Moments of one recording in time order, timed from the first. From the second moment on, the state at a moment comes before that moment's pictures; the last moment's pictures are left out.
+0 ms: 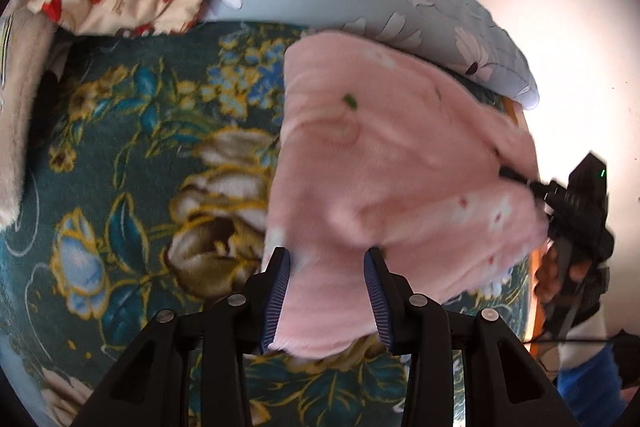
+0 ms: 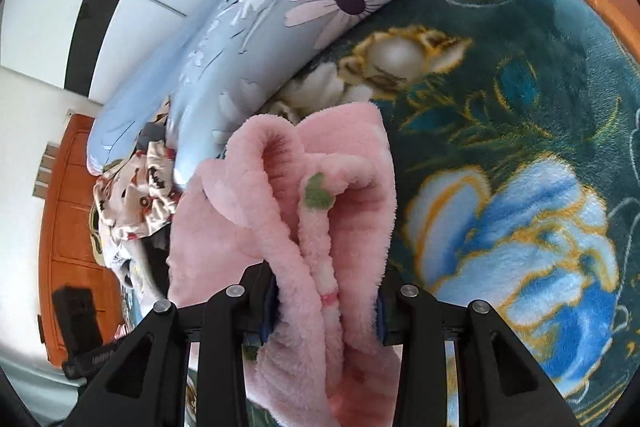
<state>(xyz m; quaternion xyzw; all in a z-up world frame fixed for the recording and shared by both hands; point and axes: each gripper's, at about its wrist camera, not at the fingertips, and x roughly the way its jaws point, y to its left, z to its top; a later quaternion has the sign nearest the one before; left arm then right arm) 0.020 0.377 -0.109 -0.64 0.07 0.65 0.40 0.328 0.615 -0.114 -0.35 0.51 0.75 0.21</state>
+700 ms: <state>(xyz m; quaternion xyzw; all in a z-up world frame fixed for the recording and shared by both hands) 0.056 0.316 -0.123 -0.64 0.03 0.68 0.36 0.308 0.577 -0.071 -0.42 0.35 0.79 0.26</state>
